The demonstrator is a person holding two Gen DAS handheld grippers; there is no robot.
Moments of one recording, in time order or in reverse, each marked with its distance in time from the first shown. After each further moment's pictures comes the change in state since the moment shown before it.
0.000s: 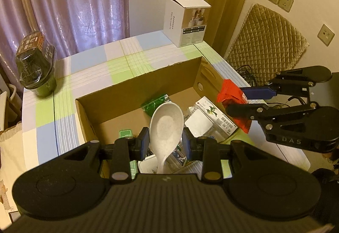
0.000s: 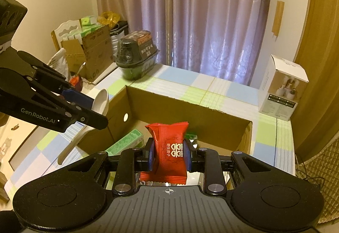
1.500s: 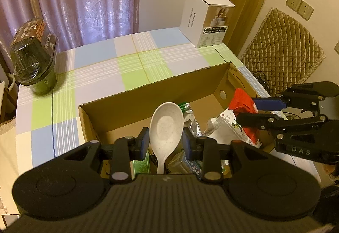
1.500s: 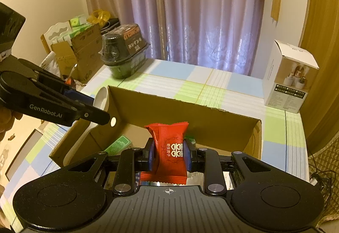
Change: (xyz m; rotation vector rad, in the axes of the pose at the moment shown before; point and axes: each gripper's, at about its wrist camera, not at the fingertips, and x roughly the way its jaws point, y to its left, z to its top) left arm 0.059 0.046 0.020 -0.068 0.016 0.011; right arm 0.062 -0.024 0.010 0.071 0.025 0.007
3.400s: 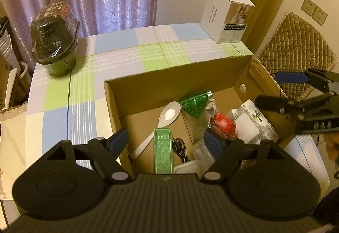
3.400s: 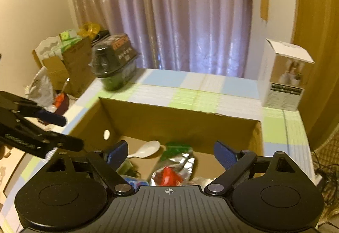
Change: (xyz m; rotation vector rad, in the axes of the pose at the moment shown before) left arm -0.002 0.029 -0.038 -0.073 -0.015 0.060; right arm 0.007 -0.008 -0.010 0.089 -0.057 -0.040
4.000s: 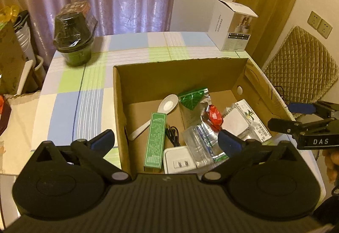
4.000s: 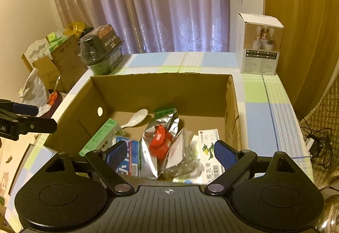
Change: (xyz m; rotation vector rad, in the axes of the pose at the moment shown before) left arm -0.048 -0.032 -0.040 -0.109 -0.060 0.083; right arm -0.054 -0.006 -0.045 0.099 0.053 -0.047
